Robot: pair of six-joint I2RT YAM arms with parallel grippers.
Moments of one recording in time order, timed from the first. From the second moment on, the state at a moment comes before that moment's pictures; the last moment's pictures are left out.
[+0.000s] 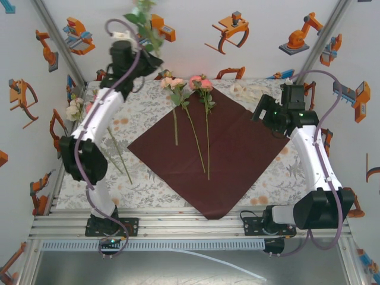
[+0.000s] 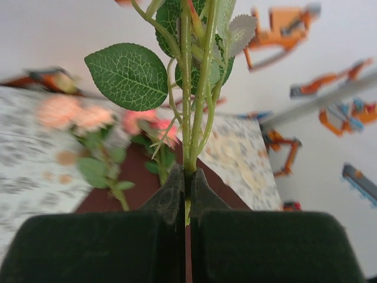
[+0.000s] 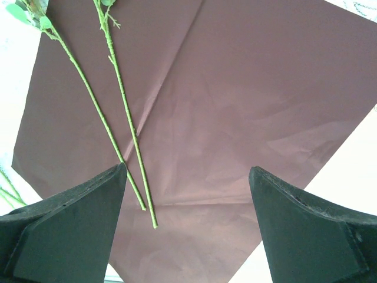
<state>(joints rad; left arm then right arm) -0.37 1.89 1.87 -0.17 0.16 -0.64 0.03 1.32 1.30 -0.78 -0.14 0.42</state>
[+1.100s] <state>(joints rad) -0.55 2.38 1.92 -0.22 0.14 -0.87 0.03 1.23 1.26 -0.79 -0.14 0.43</state>
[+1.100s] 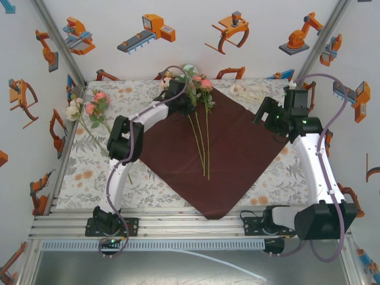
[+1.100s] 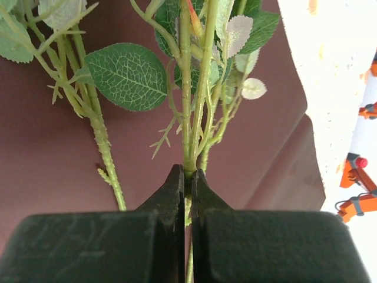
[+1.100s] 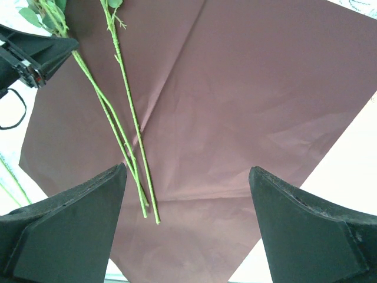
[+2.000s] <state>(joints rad) -0.18 1.71 1.72 -0.41 -0.13 -0.54 0.08 1.23 1.26 -0.76 -0.14 0.45</state>
